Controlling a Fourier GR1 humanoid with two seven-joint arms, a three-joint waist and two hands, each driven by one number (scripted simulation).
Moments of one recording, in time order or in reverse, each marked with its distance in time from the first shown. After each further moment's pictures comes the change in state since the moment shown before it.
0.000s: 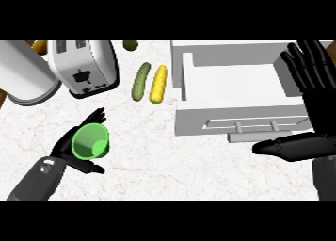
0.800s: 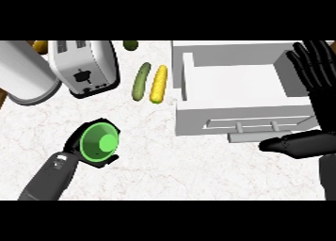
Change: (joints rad) left arm -0.018 -0.060 -0.010 -0.040 0.020 0.003 -0.059; right arm -0.002 -0.030 -0.028 0.021 -0.011 0.023 0.000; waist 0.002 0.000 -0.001
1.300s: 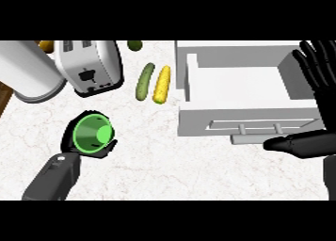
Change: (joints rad) left arm 0.012 -0.042 0.189 -0.034 0.156 0.208 -0.068; right arm 0.000 -0.004 -0.017 -0.015 -0.011 -0.008 0.019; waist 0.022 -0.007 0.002
